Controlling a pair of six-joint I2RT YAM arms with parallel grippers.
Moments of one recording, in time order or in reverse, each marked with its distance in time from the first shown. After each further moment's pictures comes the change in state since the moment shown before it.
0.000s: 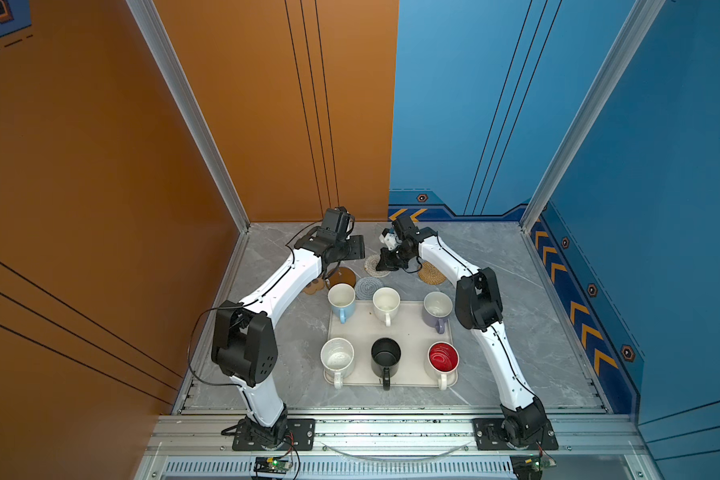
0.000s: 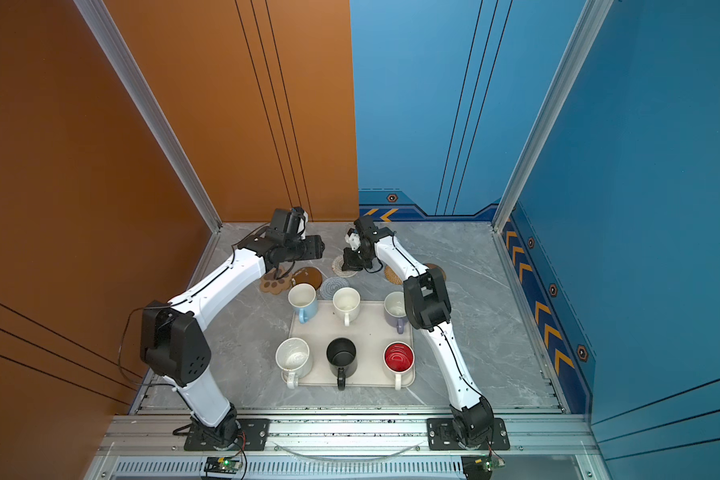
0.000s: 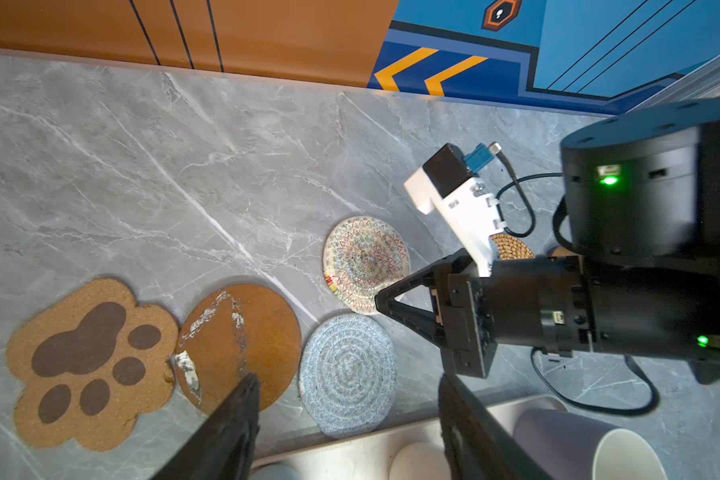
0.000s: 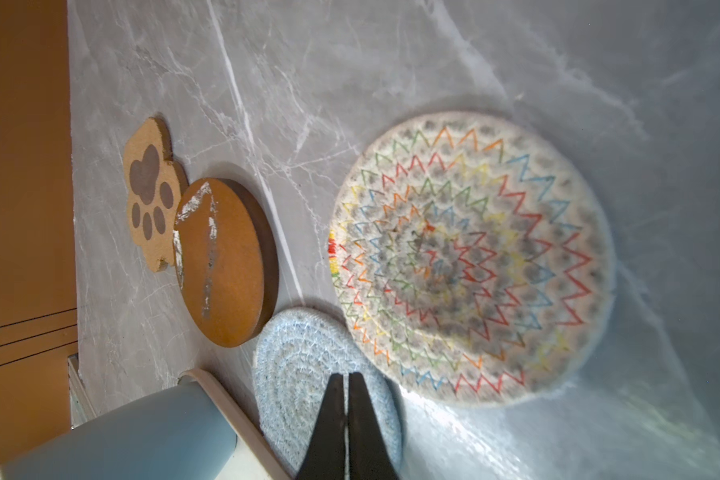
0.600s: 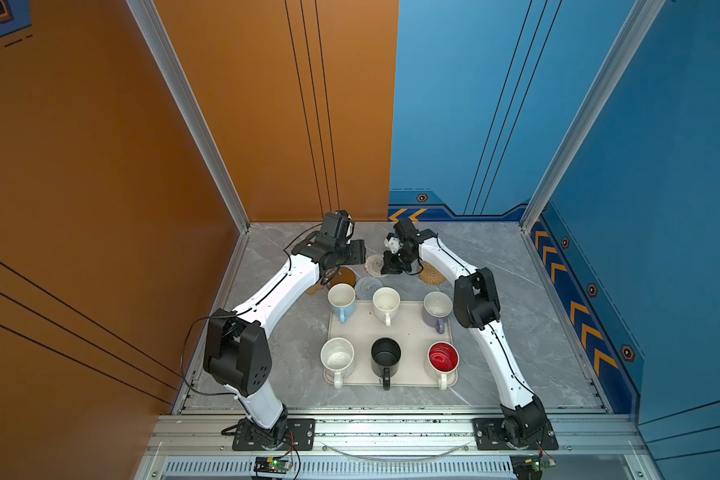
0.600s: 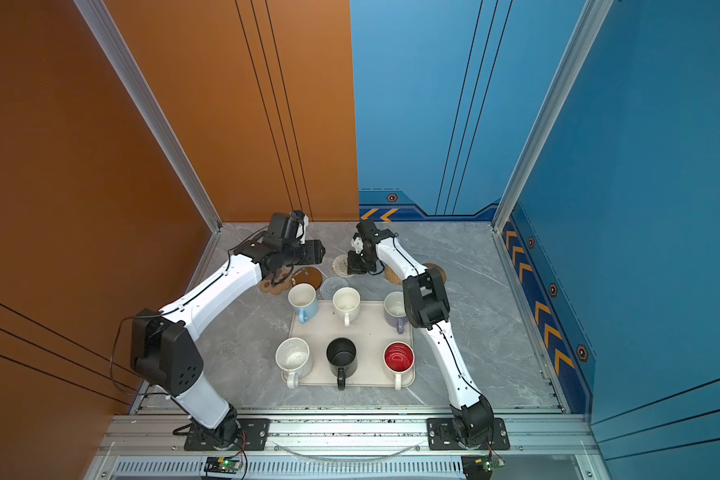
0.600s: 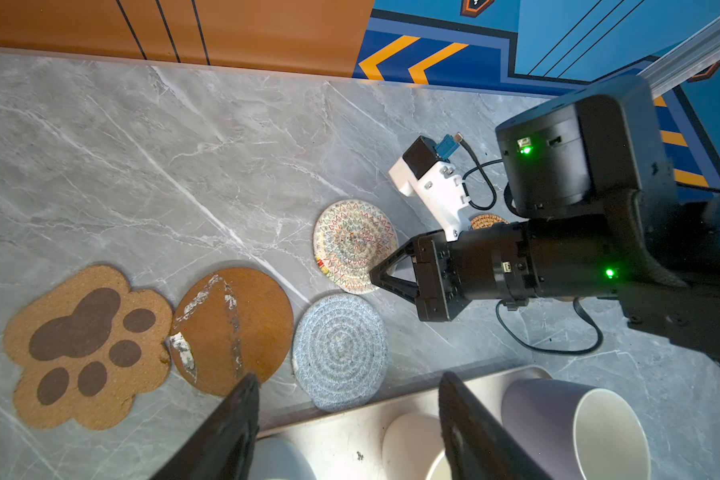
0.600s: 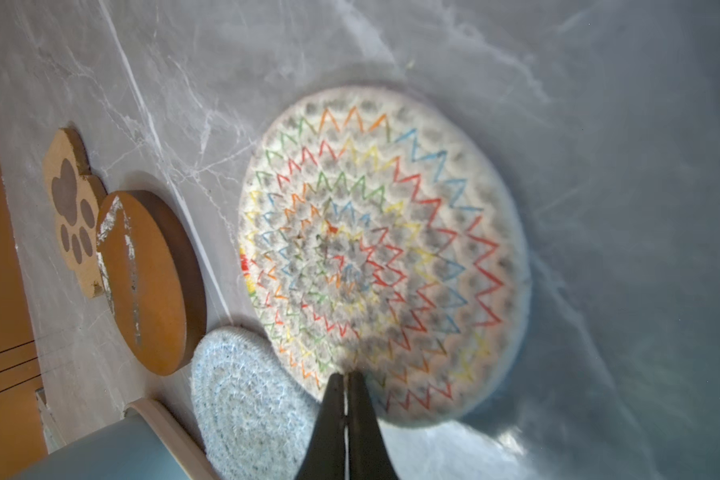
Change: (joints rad) left arm -0.021 -0.067 -0.061 0.001 0.011 0.013; right arm -0.018 0.049 0.035 -0.042 0.073 0.018
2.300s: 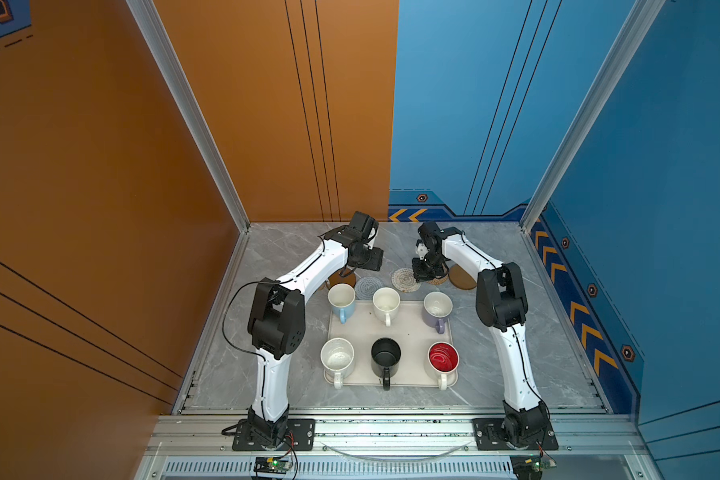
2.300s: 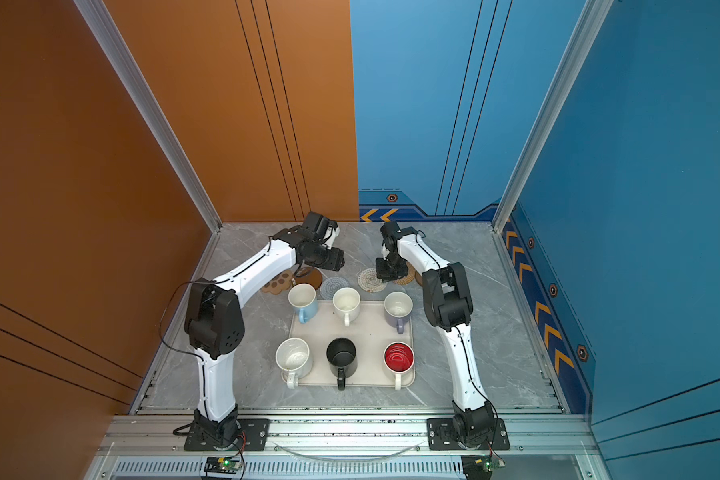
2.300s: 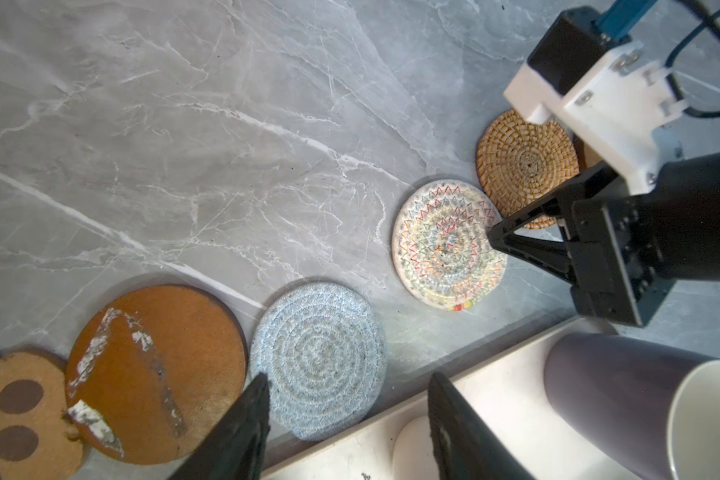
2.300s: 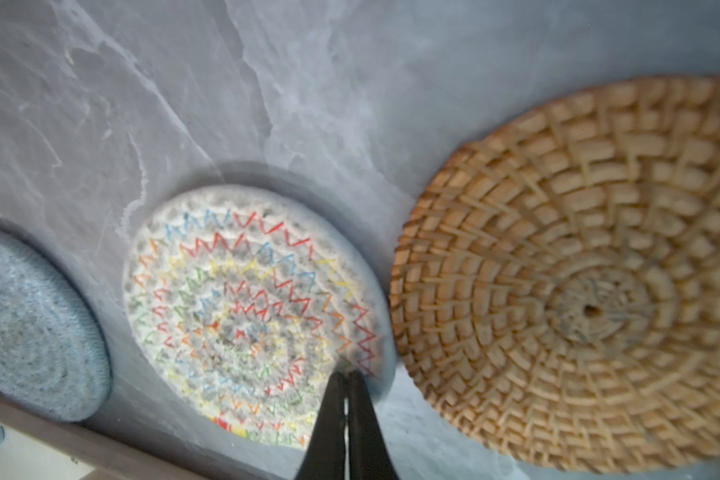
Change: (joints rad) left arm -0.051 0.378 0.336 -0.220 0.083 0.180; right arm -0.115 -0.231 -0.330 -0.125 0.237 -0.116
